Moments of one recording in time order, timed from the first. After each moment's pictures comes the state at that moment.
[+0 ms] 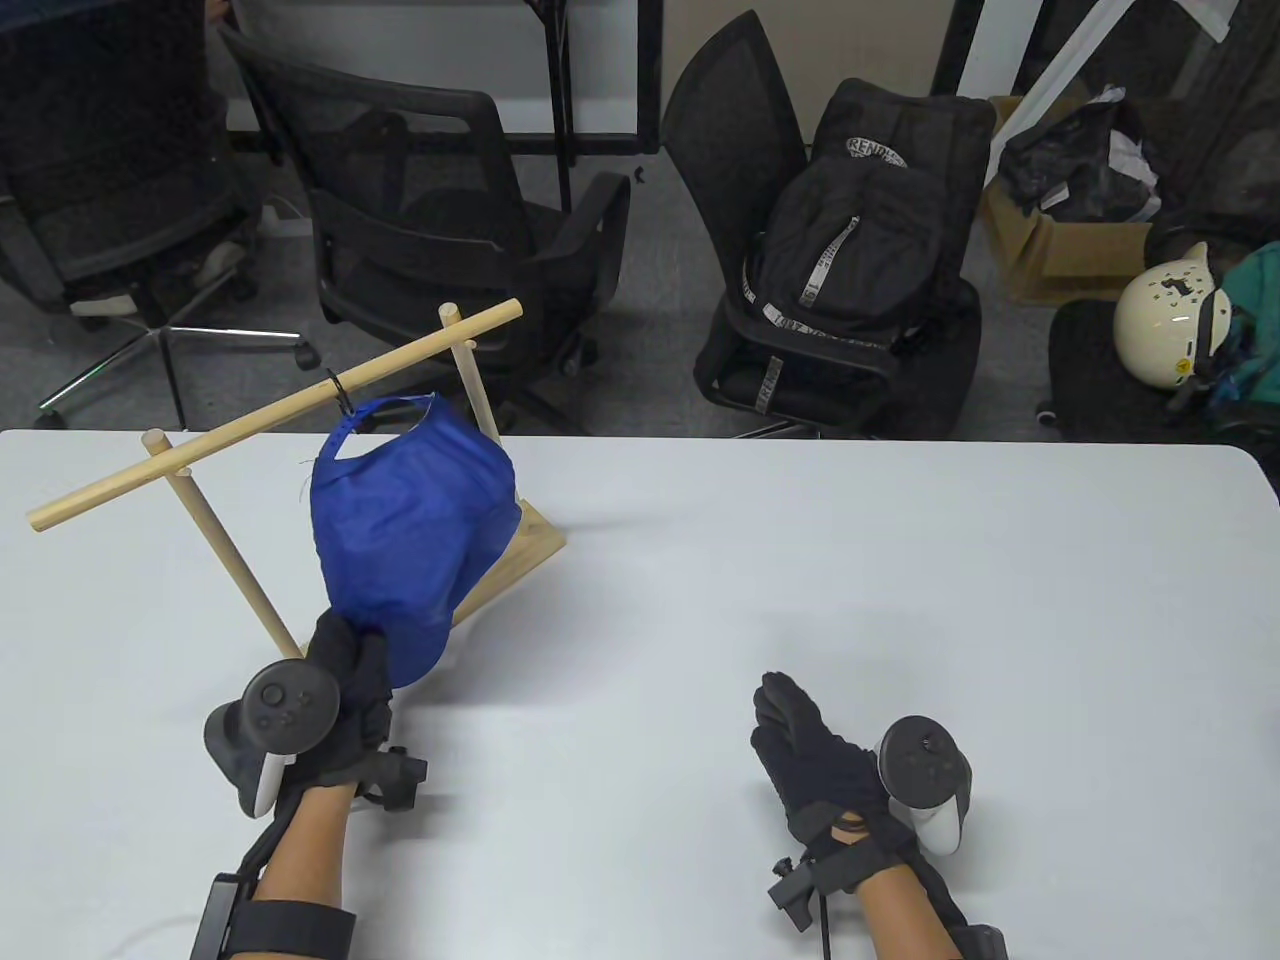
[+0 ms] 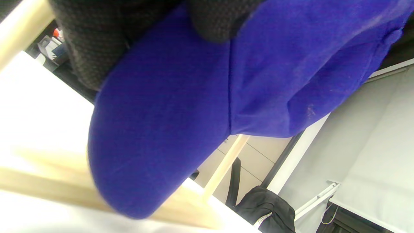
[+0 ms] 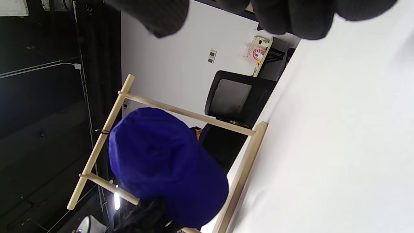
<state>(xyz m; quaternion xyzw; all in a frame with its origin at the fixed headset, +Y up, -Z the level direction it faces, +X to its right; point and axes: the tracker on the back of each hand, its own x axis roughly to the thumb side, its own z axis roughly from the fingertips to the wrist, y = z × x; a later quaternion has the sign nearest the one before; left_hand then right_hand) -0.296 -0.715 -0.327 0.18 0.03 0.32 0.93 0.169 -0.752 -0.286 0.17 0.00 0.80 0.58</state>
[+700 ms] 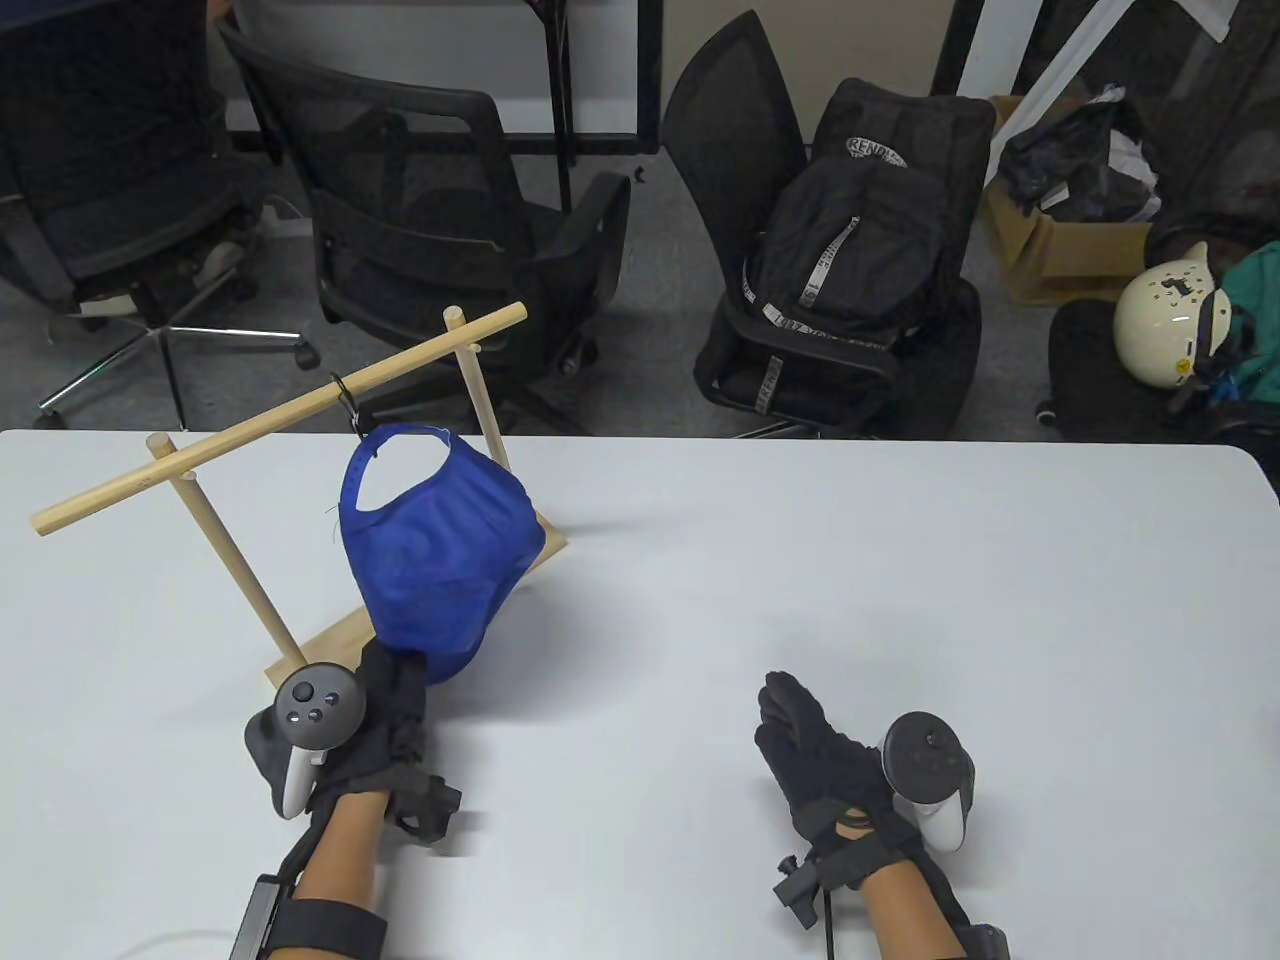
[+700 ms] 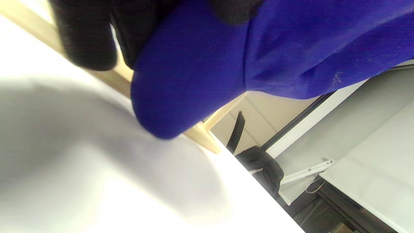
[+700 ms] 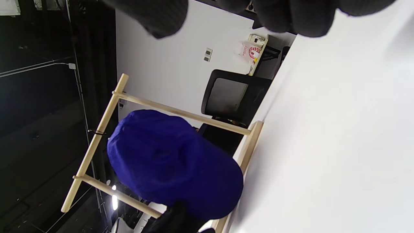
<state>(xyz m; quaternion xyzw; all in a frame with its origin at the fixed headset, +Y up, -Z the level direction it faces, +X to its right) -0.282 -0.762 -0.337 0.04 0.03 0.40 0.91 0.173 -0.754 -0.288 0.16 0.01 0.80 0.58</state>
